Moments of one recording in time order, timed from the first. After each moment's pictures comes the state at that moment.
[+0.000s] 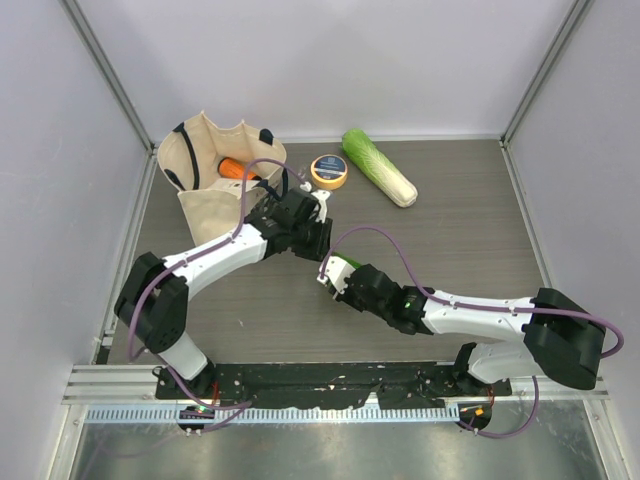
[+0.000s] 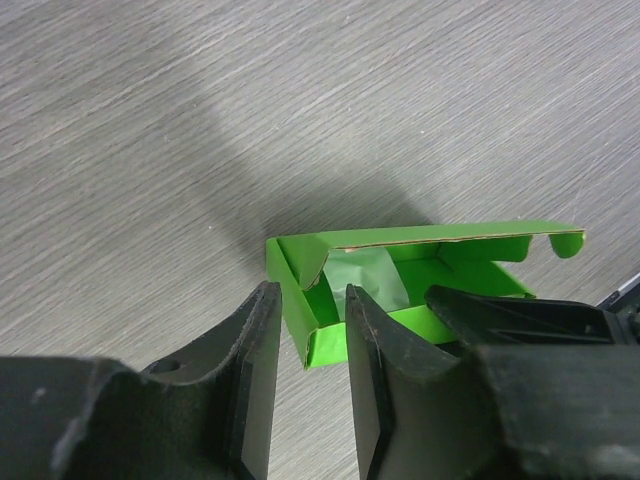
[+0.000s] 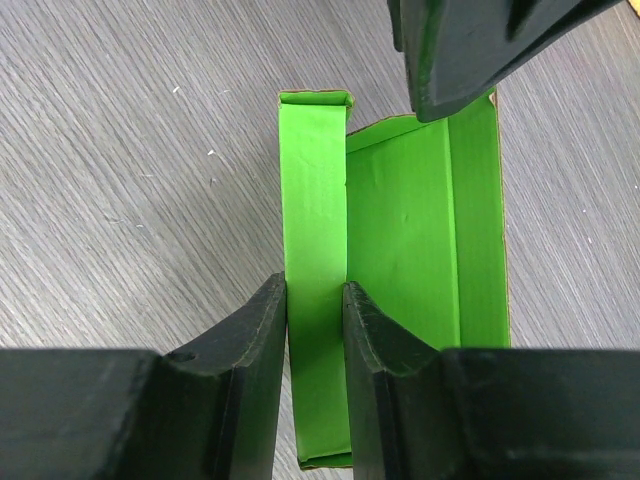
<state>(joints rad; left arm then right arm) -0.71 1.61 1.17 -0.42 0.16 -0.39 1.05 1.28 0.57 0.09 0.25 -0.23</state>
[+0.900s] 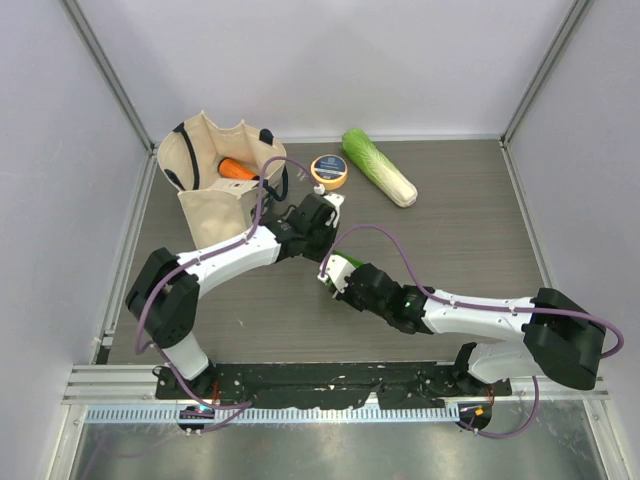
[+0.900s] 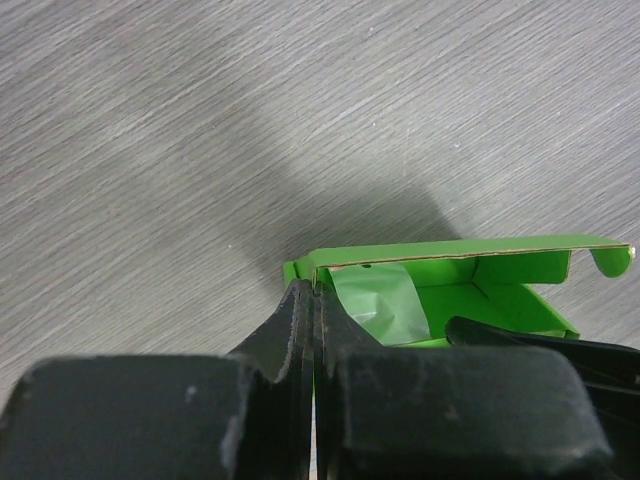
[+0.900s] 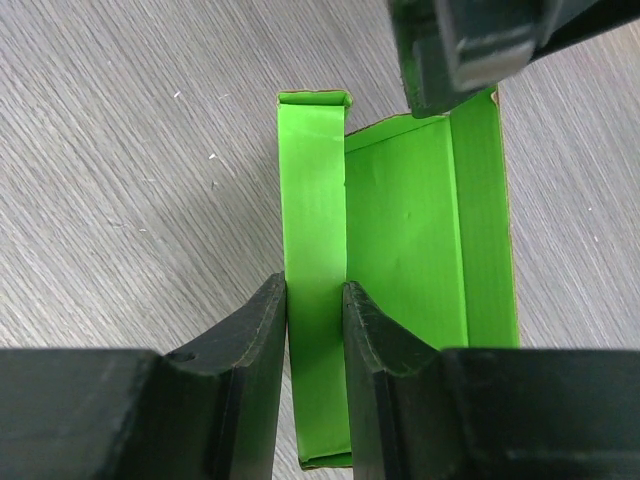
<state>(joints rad) -0.78 1.68 1.22 -0.44 0.02 -0.33 1.04 1.28 0.57 0.09 0.24 -0.22</state>
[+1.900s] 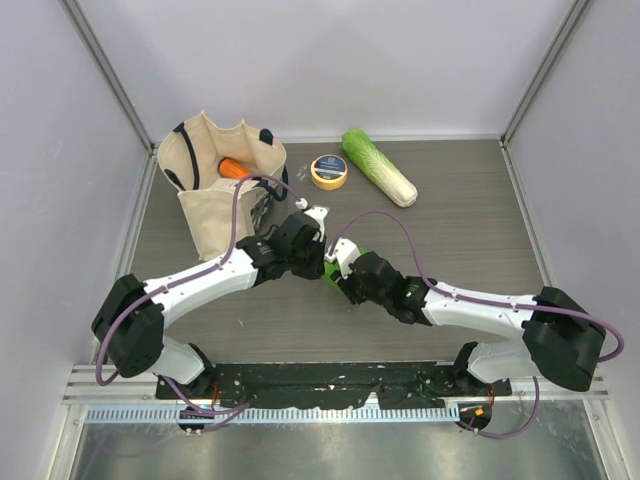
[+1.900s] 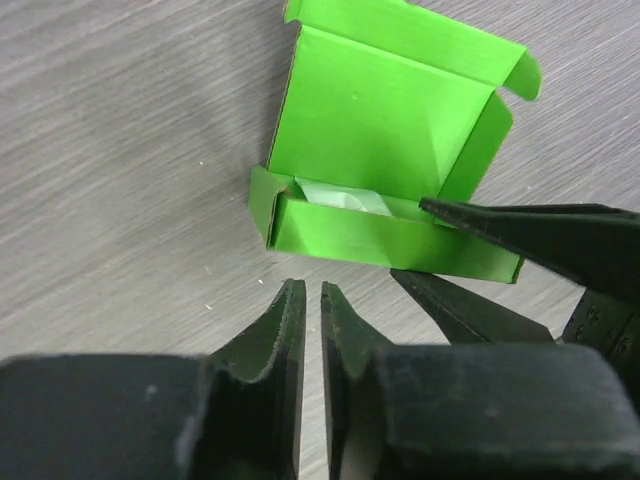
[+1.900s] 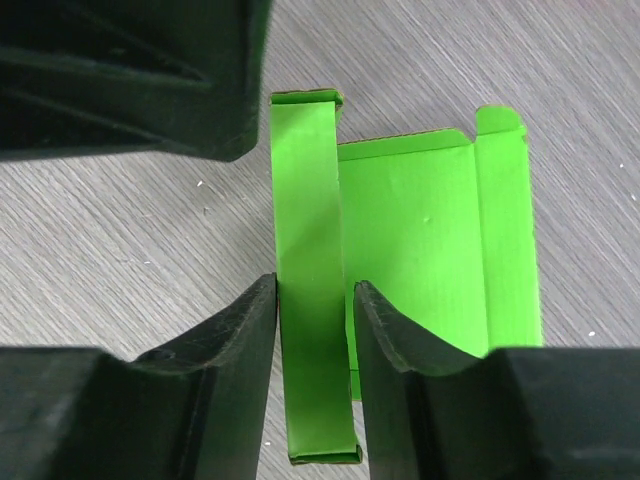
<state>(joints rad) -0.83 1.45 1.01 -0.39 -0.04 -0.45 0.97 1.30 0.62 0.06 0.21 -0.07</state>
